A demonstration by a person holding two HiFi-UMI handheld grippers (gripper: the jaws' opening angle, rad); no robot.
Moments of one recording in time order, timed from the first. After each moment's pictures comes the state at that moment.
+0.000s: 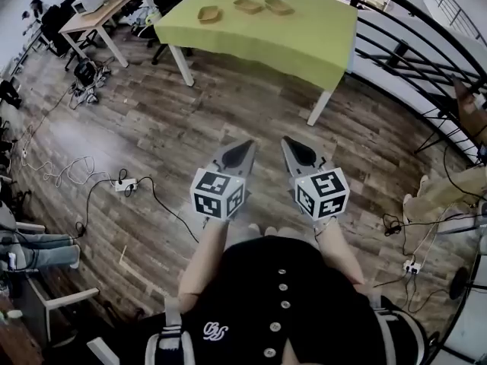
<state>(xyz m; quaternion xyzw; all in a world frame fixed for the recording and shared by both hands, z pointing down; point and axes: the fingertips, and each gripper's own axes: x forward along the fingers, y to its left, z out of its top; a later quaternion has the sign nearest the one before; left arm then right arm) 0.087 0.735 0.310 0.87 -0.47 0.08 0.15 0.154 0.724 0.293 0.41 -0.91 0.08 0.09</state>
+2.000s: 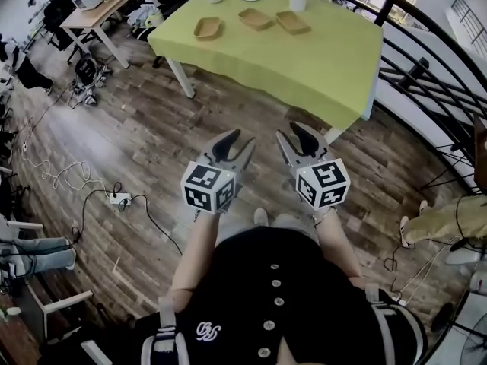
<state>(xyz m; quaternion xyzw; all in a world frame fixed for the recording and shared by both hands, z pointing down) 0.077 0.466 0.313 0.85 -0.49 0.07 0.15 0.154 0.437 0.294 0.37 -0.93 0.07 0.06</state>
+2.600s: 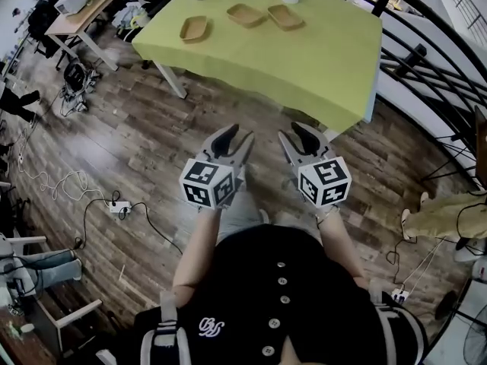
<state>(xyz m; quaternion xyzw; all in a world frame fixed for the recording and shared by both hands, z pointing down) 0.066 0.385 0.342 0.86 -0.48 0.04 0.18 0.156 0.370 0.336 0.38 -0.91 0.10 0.09</state>
